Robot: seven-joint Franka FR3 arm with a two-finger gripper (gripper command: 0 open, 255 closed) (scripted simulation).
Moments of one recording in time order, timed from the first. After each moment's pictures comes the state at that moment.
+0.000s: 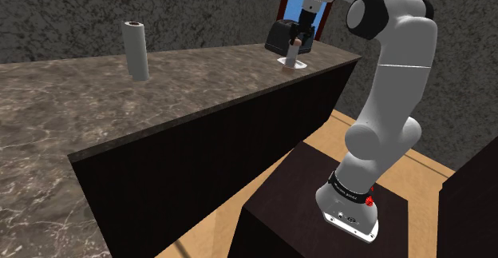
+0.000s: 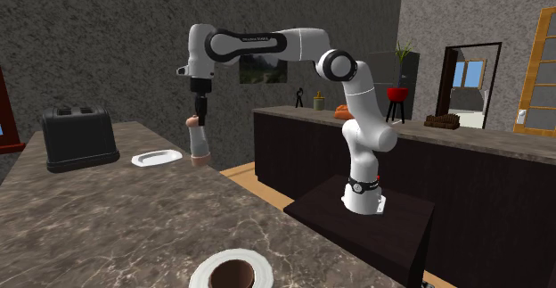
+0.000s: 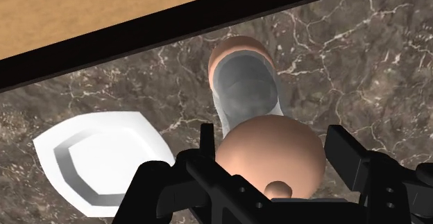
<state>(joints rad) -0.46 0.32 -0.33 -1.35 0.13 1.74 -0.37</state>
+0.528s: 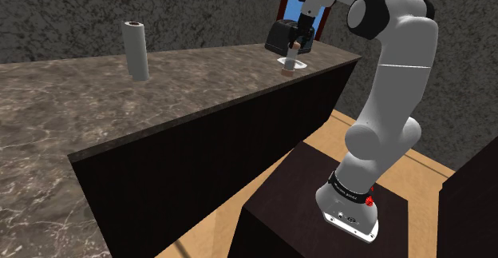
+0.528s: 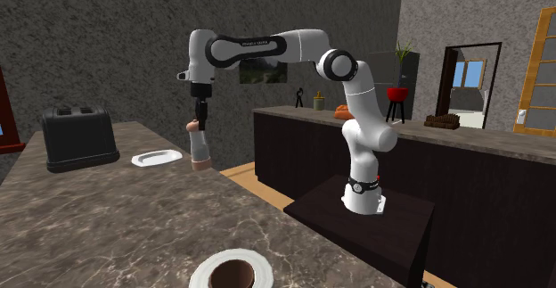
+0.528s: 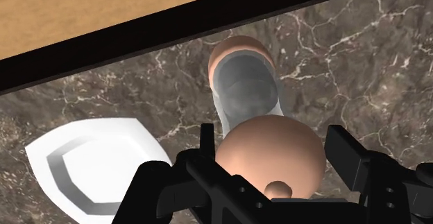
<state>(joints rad) -0.46 0.31 -0.33 -1.41 0.13 1.79 -0.37</state>
